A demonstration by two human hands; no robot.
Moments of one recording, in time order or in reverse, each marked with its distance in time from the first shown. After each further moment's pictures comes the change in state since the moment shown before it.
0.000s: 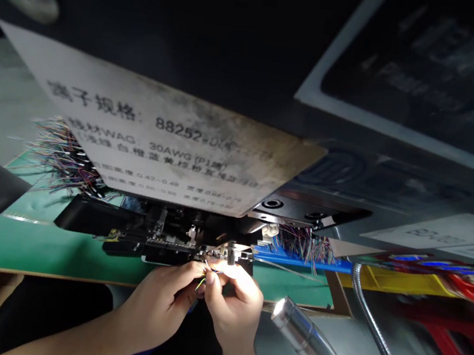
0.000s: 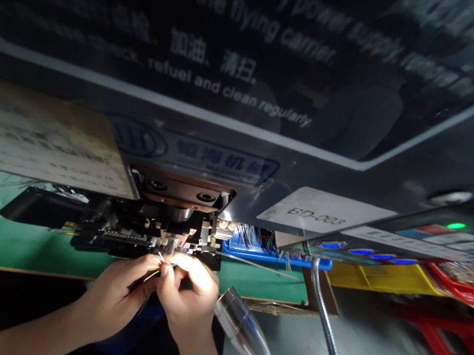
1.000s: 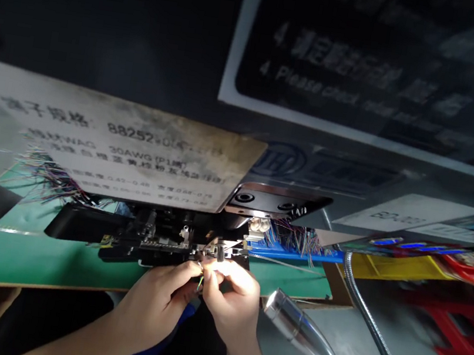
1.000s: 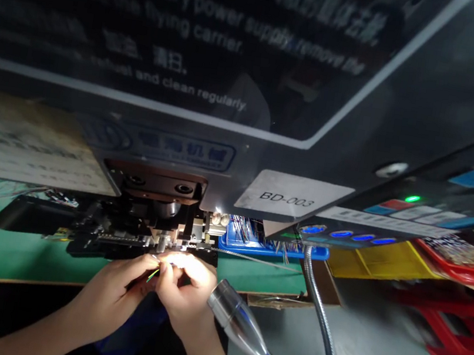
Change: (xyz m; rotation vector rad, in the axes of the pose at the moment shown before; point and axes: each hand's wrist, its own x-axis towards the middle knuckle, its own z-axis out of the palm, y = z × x) left_hand 0.002 0.005 -0.009 0.067 -0.078 -0.023; right_hand 0.007 -0.007 -0.003 0.029 -0.011 0.027
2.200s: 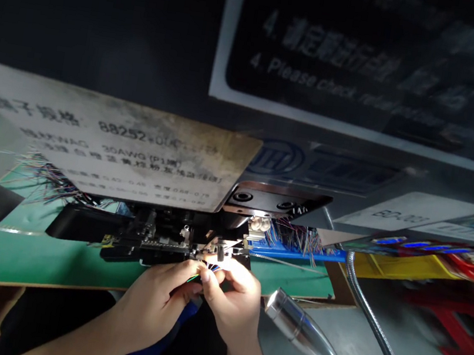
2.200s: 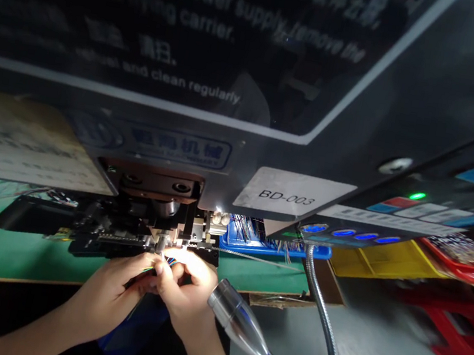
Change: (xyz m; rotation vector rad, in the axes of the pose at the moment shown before) left_hand 0.000 0.000 -0.004 -0.057 -0.034 -0.050; right_hand -0.005 0.005 -0.001 0.061 -0.047 0.135
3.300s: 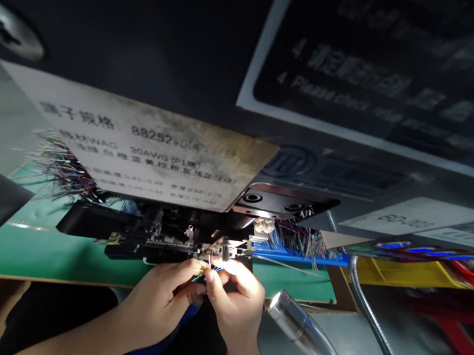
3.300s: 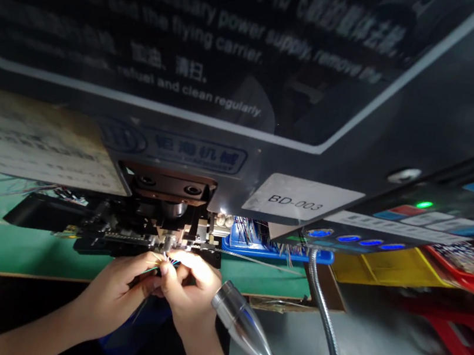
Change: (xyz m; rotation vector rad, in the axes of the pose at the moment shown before) left_hand 0.000 0.000 0.003 -0.076 0.015 -0.012; right_hand 0.001 -0.002 0.004 -0.028 0.123 -0.139
